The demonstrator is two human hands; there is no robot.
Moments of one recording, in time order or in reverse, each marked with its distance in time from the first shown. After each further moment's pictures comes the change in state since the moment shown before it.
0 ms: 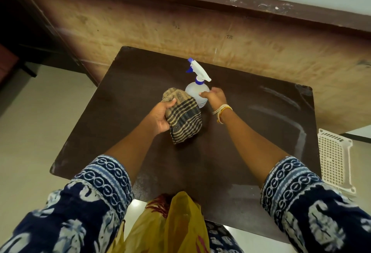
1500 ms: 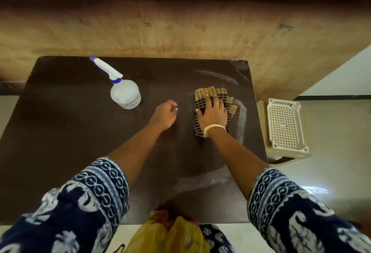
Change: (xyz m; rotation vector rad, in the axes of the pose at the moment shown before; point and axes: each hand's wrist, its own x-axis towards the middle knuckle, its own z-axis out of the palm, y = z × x) left_hand 0.084 -0.145 0.151 1.489 0.066 0.475; right_hand -0.009 0.131 -0.197 -0.999 0.381 -0.133
